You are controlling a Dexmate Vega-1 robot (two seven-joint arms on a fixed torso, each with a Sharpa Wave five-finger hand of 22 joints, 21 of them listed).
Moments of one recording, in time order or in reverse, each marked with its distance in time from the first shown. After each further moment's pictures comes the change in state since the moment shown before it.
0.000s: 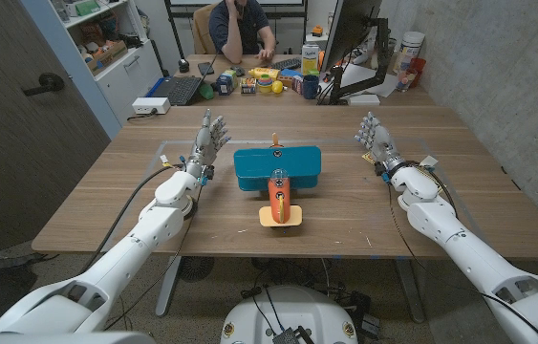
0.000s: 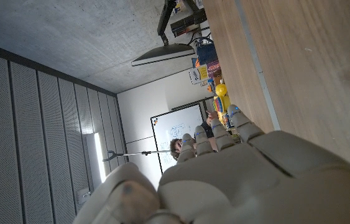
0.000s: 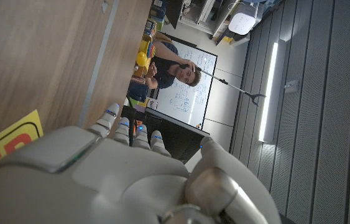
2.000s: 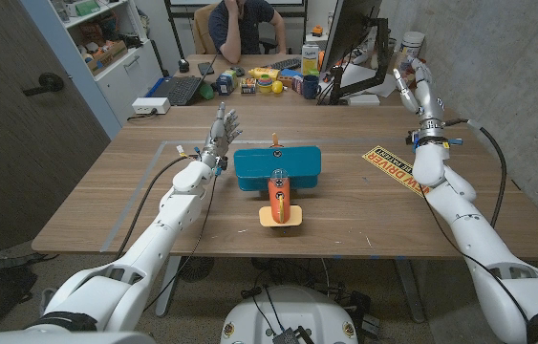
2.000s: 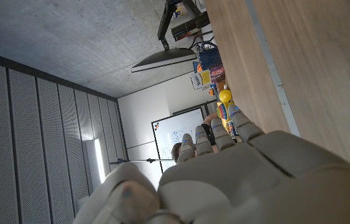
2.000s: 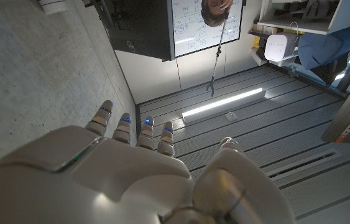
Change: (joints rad) left arm -0.068 -0.182 -0.132 0.110 0.222 0.048 -0.085; left_hand 0.000 0.000 -0.007 0.001 0.000 0.000 0.000 0.000 -0.001 0.000 0.000 0.000 0.000 0.000 -0.001 0.000 0.000 0.000 0.000 0.000 0.000; right arm 0.048 0.107 0.305 0.015 -1.314 0.127 -0.749; right_hand 0.023 -0.123 -0.082 -0.062 0.014 0.183 -0.155 0.024 -0.003 0.123 -0.152 0.008 0.000 0.033 -0.060 -0.011 0.000 -0.034 0.103 -0.078 -0.007
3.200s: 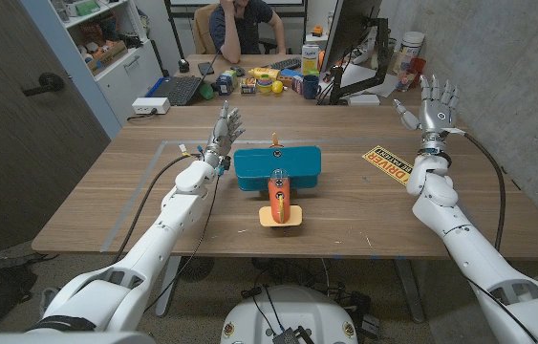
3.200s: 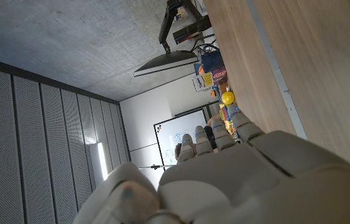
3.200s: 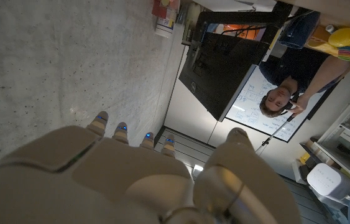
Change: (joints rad) left arm 0.021 0.005 0.014 -0.056 0.021 0.016 0.028; left_hand 0.000 0.000 -0.007 0.001 0.005 -0.004 -0.004 0.000 0.000 0.000 0.000 0.000 0.000 -0.004 -0.004 0.000 0.000 0.000 0.000 0.000 0.000; right arm -0.090 -0.034 -0.155 -0.191 -0.247 -0.786 0.045; right_hand 0.113 -0.012 -0.030 -0.069 0.024 -0.171 -0.080 -0.032 0.002 -0.205 0.010 -0.023 0.005 -0.121 0.096 -0.012 0.005 -0.053 -0.002 -0.156 0.018
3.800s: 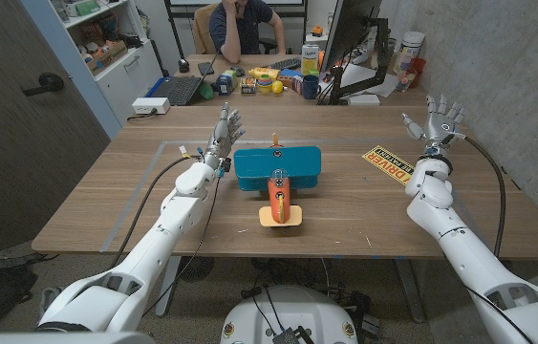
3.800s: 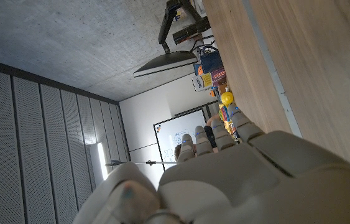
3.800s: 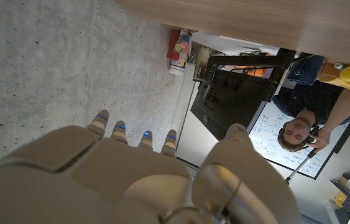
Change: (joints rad) left arm 0.026 0.008 0.002 -0.039 0.001 0.012 0.017; left_hand 0.004 0.004 -0.002 -0.002 0.000 0.000 0.000 0.000 0.000 0.000 0.000 0.000 0.000 0.000 0.000 0.000 0.000 0.000 0.000 -0.005 0.000; right arm -0.016 0.009 -0.020 -0.033 0.042 -0.140 0.116; right_hand 0.051 0.014 -0.023 -0.023 0.017 0.069 0.003 0.020 -0.003 0.003 0.028 0.027 -0.012 -0.002 0.016 0.040 -0.008 0.000 0.000 0.042 0.000
